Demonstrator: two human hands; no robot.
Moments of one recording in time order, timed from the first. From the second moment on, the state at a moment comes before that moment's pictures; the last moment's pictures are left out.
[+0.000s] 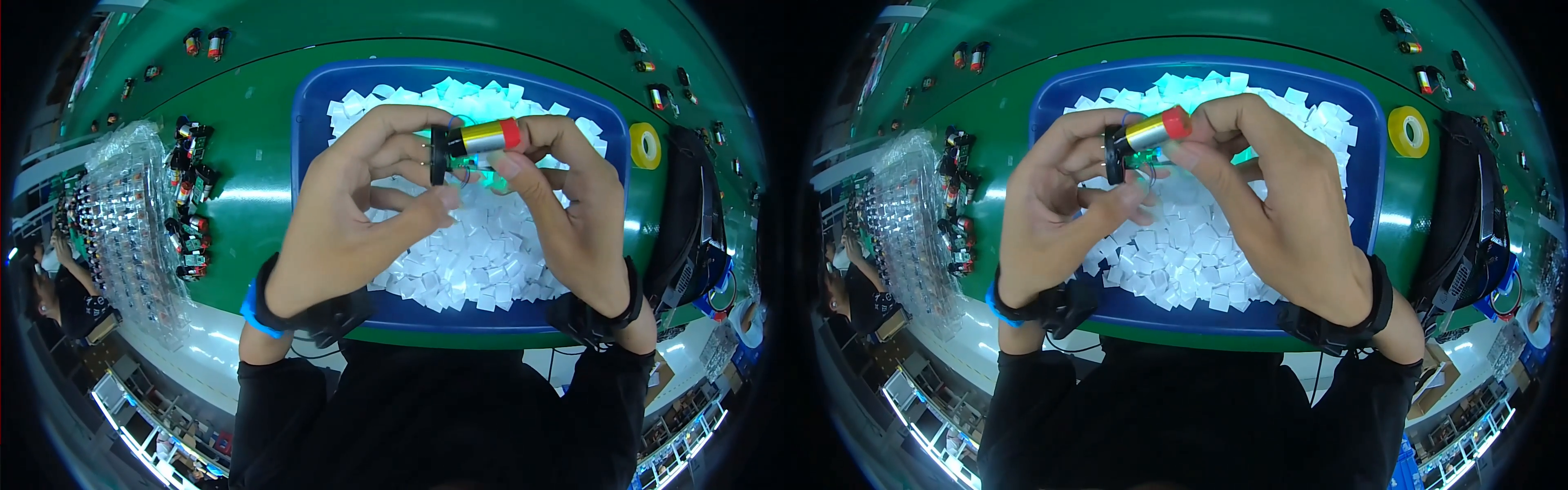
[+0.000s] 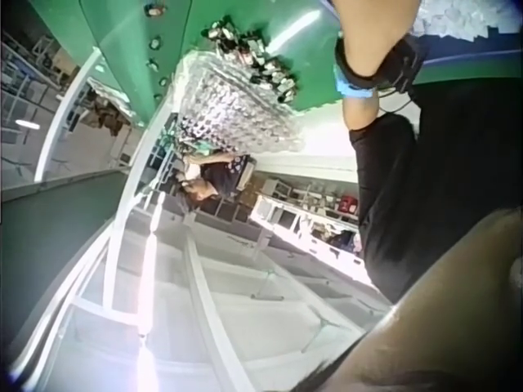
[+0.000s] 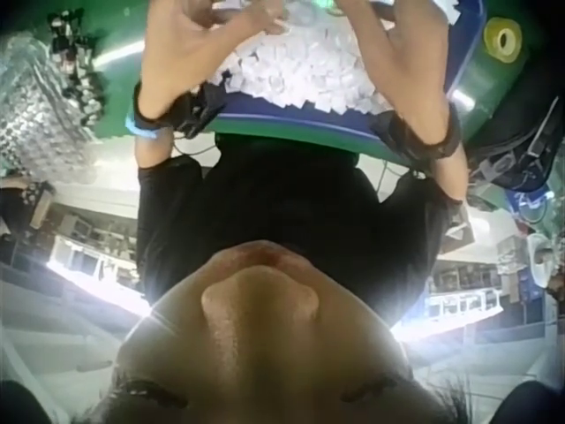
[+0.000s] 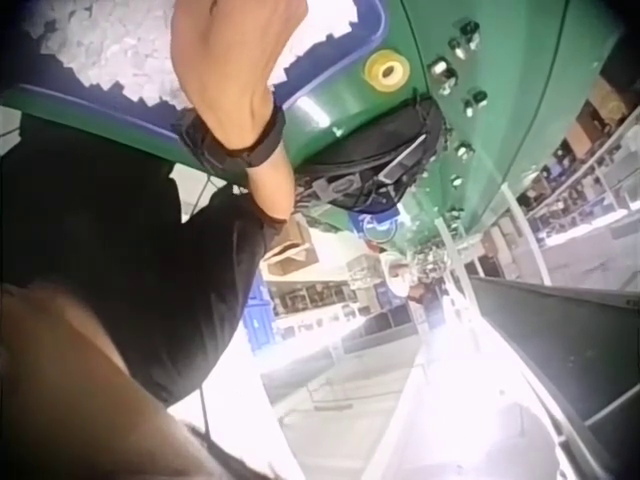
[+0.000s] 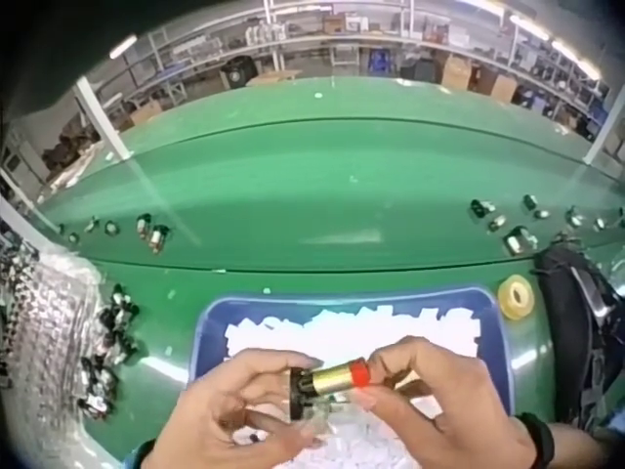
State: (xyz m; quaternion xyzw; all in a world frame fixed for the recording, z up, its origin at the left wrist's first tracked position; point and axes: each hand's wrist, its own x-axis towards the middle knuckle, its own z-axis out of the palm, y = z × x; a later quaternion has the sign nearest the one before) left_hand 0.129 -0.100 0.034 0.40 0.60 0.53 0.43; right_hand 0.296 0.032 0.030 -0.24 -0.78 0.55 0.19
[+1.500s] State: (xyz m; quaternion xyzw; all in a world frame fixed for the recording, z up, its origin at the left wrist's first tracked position) left_hand 0.134 -0.104 0.034 0.48 0.64 0.43 0.41; right_hand 0.298 0.046 0.048 -0.12 -0.89 0.37 0.22
